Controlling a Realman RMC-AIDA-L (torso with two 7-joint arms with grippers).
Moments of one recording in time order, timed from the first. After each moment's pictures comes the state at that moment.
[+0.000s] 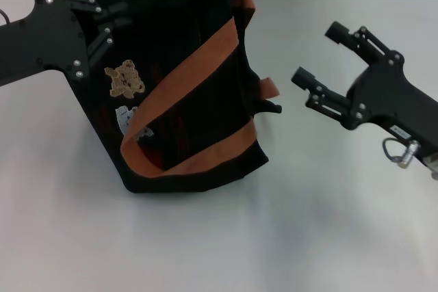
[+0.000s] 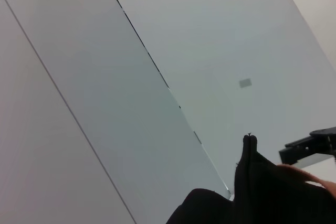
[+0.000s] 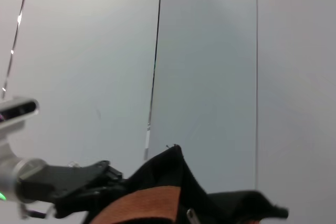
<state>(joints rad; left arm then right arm) -0.45 -2.06 0.59 0.81 1.73 1.74 -0.72 0.53 2.09 -0.35 -0.06 -1.76 -1.70 0.40</state>
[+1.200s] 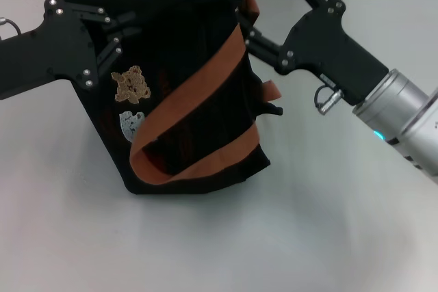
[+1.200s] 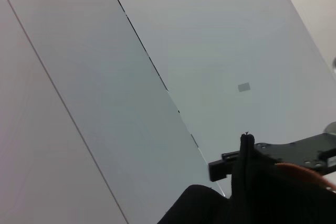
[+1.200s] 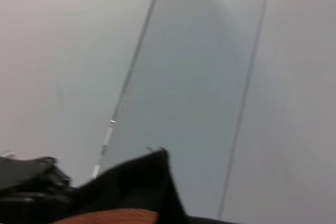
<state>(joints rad) -0.45 -2.07 0.59 0.74 1.74 1.73 -0.68 0.71 2.09 -0.19 0.19 -1.72 -1.49 0.05</state>
